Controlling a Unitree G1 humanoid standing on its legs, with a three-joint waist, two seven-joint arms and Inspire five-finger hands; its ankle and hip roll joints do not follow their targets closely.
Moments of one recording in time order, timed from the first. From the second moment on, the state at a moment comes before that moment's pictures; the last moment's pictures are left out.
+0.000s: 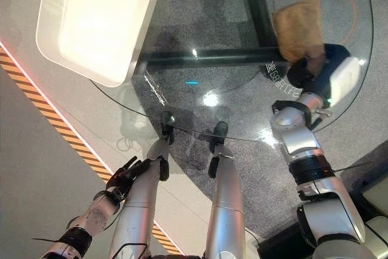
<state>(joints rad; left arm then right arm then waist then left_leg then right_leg) -0.19 0.32 -0.30 0.69 -1.08 0.02 0.08 -0.70 -0.72 0.22 0.42 0.31 0.26 -1.00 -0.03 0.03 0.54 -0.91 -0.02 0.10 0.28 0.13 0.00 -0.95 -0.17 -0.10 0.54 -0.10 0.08</state>
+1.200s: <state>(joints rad) -0.19 0.28 -0.30 0.70 -1.04 0.01 0.08 -0.68 -0.67 0.30 0.21 0.15 0.24 -0.68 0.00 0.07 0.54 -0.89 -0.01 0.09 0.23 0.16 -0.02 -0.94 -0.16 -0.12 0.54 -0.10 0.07</state>
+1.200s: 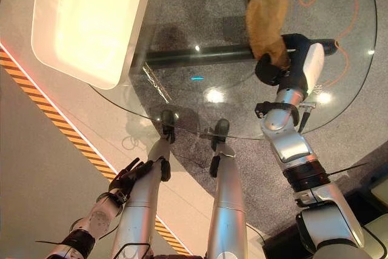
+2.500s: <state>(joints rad) -0.21 0.27 -0.30 0.72 -1.04 -0.01 0.05 -0.71 -0.59 0.65 0.12 0.12 0.24 -0.34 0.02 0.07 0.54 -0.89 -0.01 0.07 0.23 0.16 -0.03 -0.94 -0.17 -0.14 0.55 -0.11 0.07</state>
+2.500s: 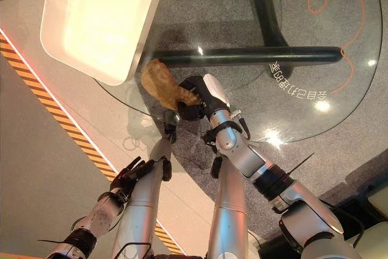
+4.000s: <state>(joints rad) -0.01 0.36 -0.26 0.29 -1.28 -0.07 -0.27 -0.28 -0.60 0.37 0.01 0.13 0.12 -0.34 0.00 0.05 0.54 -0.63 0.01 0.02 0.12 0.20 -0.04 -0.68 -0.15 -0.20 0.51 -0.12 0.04</state>
